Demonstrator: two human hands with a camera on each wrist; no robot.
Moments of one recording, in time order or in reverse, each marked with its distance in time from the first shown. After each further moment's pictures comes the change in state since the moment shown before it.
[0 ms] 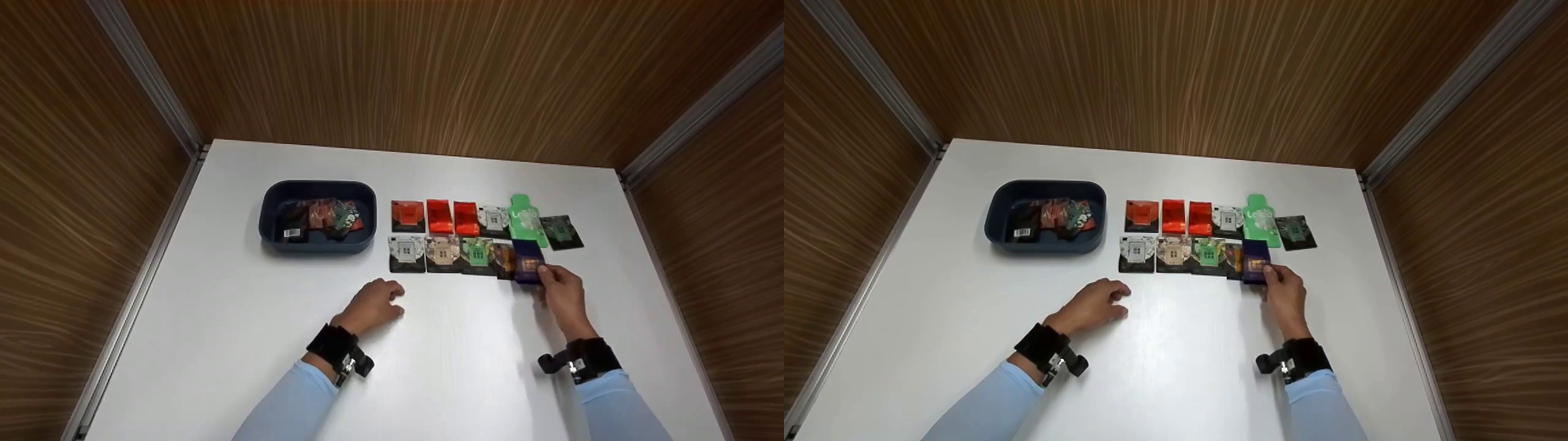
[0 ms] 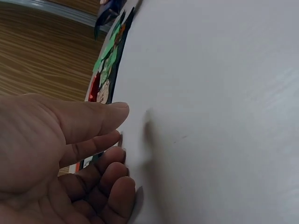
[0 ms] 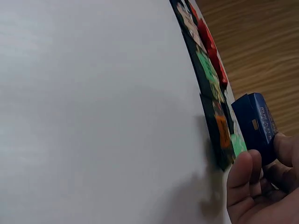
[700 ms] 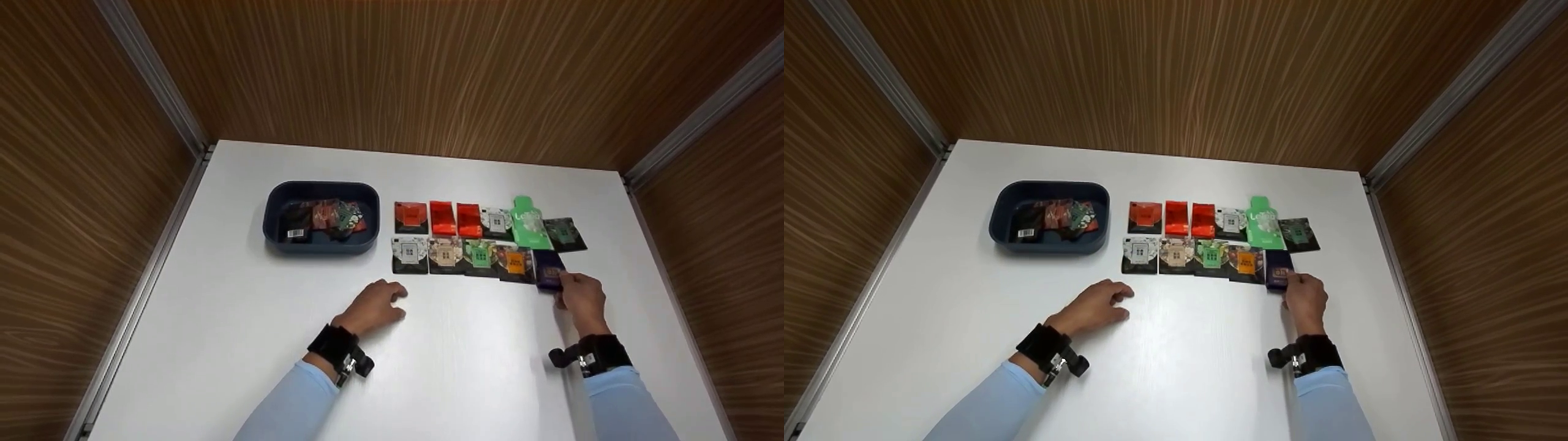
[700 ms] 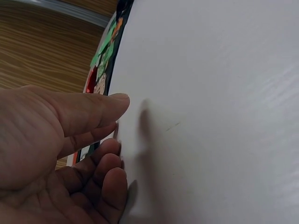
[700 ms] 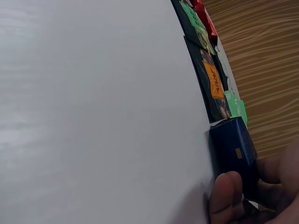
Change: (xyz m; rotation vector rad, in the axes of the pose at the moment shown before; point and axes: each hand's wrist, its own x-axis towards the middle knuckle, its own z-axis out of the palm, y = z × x) left_hand -0.002 -0.004 -0.001 -0.041 -0.043 -0.005; right_hand 0.015 0.008 -0.028 -0.103 0.061 0.157
